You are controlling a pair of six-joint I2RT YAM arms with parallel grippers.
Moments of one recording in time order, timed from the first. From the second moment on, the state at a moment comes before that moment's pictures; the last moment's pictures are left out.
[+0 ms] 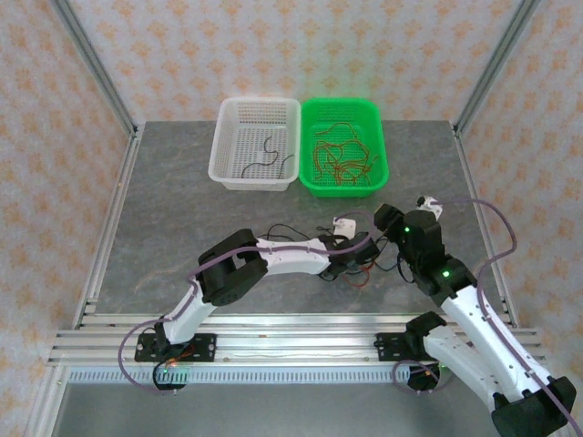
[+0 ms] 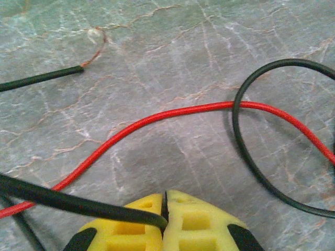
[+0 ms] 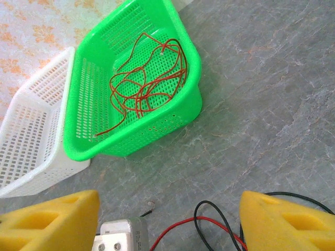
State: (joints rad) left arm -1.08 2.18 1.55 -0.49 -0.47 -0.90; right arm 0.40 0.69 0.62 -0.43 0.28 0.79
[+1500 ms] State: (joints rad) left arm -1.05 1.67 2.00 -0.82 -0.71 -0.60; right arm 0.40 0.69 0.53 -0.44 0.04 0.81
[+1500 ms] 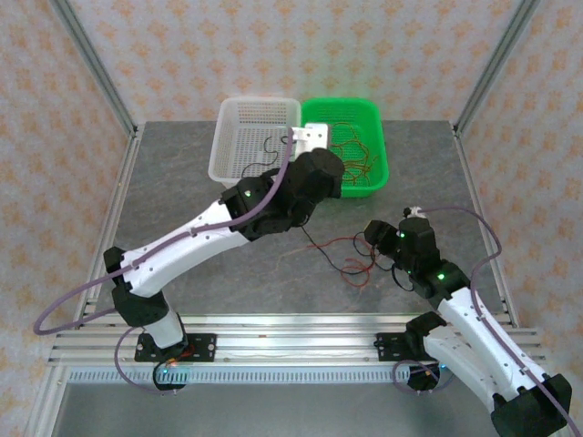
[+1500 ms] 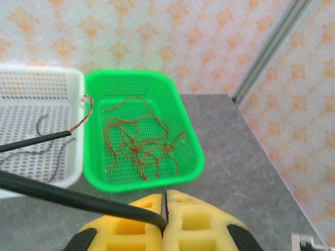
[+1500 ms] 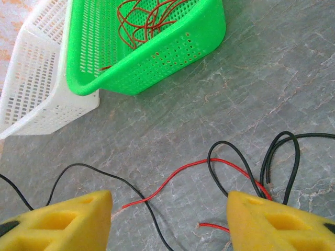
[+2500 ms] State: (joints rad) left arm -0.95 1.62 2.22 -0.63 -0.72 -0.34; right arm 0.67 1.17 0.45 -0.01 -0.07 0.93
